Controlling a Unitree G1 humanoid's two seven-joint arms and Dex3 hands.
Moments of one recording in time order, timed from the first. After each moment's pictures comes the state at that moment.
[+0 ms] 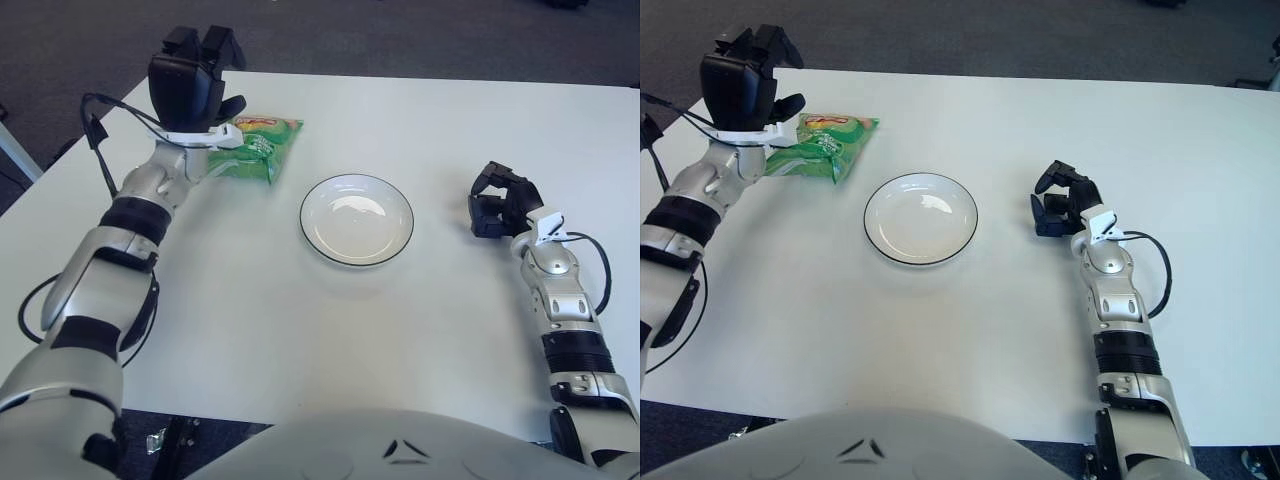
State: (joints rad) left arm -0.82 0.59 -0.38 0.73 0.79 -0.40 1.00; right arm -0.18 -0.38 -0.08 0.22 0.03 -0.02 0.08
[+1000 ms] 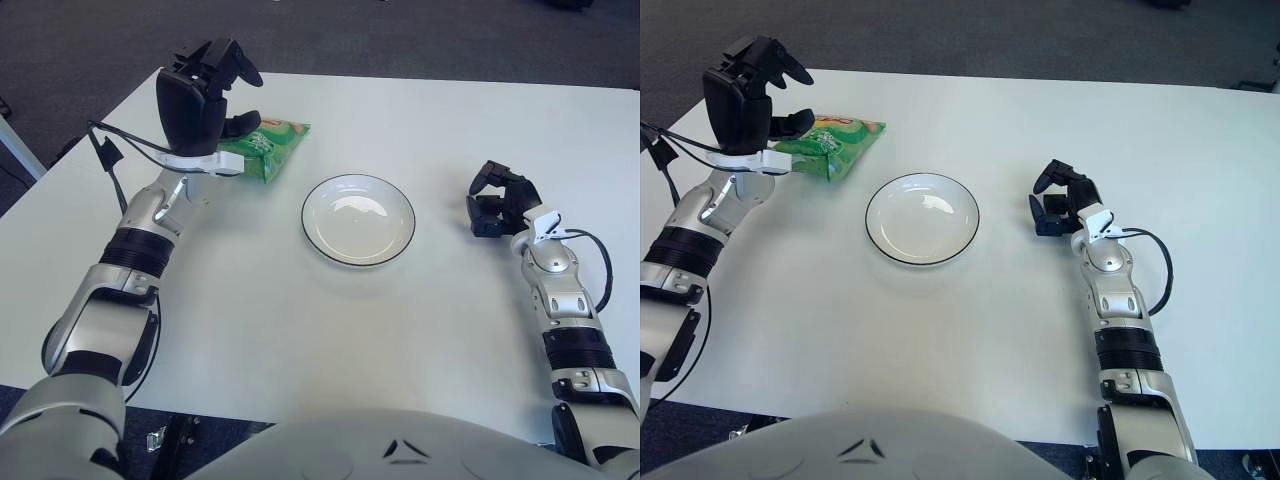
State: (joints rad) left arm -0.65 0.54 -0.22 0.46 0.72 -0.58 0.93; right arm -0.20 -0.39 -0.07 0.25 0.01 -0.03 0.08
